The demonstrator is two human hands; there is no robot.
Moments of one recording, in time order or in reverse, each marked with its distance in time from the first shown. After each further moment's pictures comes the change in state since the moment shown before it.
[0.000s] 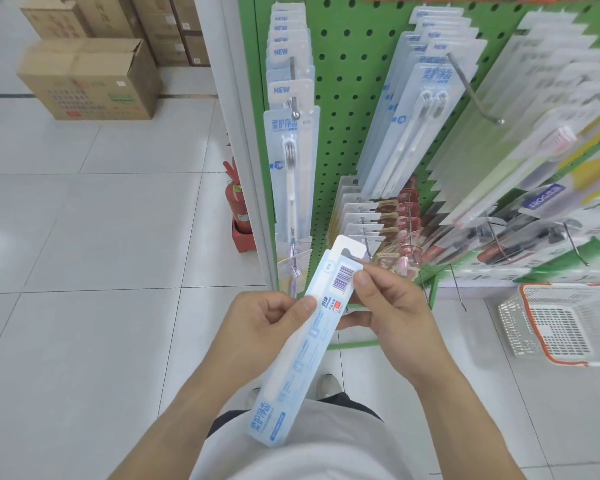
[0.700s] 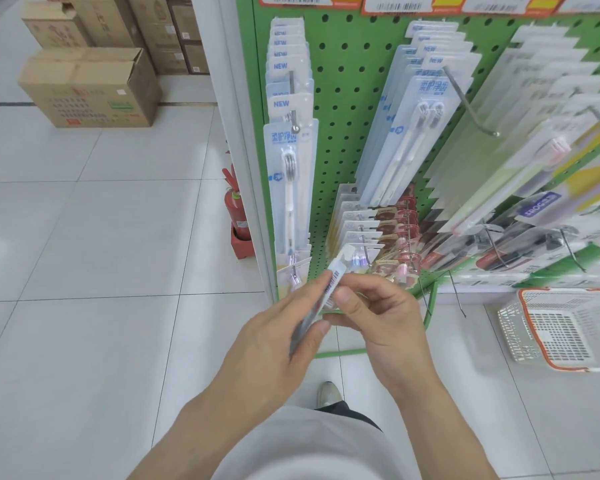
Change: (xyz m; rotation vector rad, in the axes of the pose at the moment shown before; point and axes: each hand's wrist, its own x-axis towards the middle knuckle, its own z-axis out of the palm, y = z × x) left_hand -0.010 -0.002 0.008 0.466 0.034 0.497; right_hand -0.001 0.002 0.018 0.127 0.143 -0.044
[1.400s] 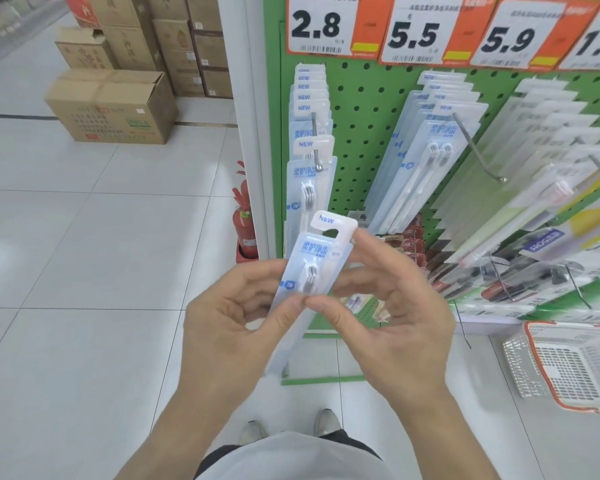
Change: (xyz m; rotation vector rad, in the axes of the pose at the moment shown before) left_hand 0.013 0.032 -0.046 -0.592 0.438 -0.099; right_hand 0.005 -0.043 0.038 -0.486 -0.009 -0.716
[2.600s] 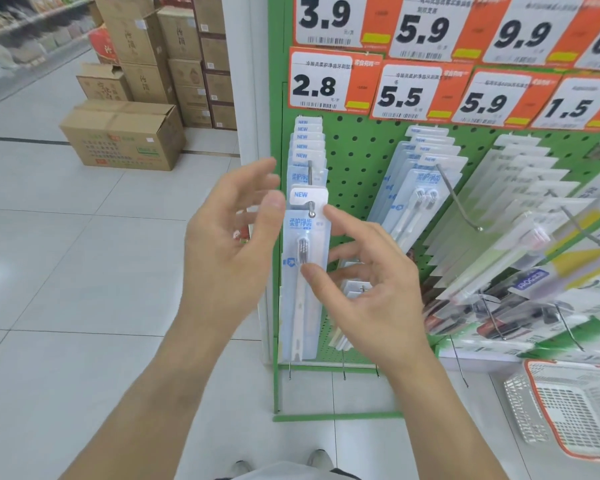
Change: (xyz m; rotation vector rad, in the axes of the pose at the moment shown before) left_hand 0.081 0.048 0.015 0.087 0.126 0.308; right_hand 0.060 0.001 0.004 -0.023 -0.126 -0.016
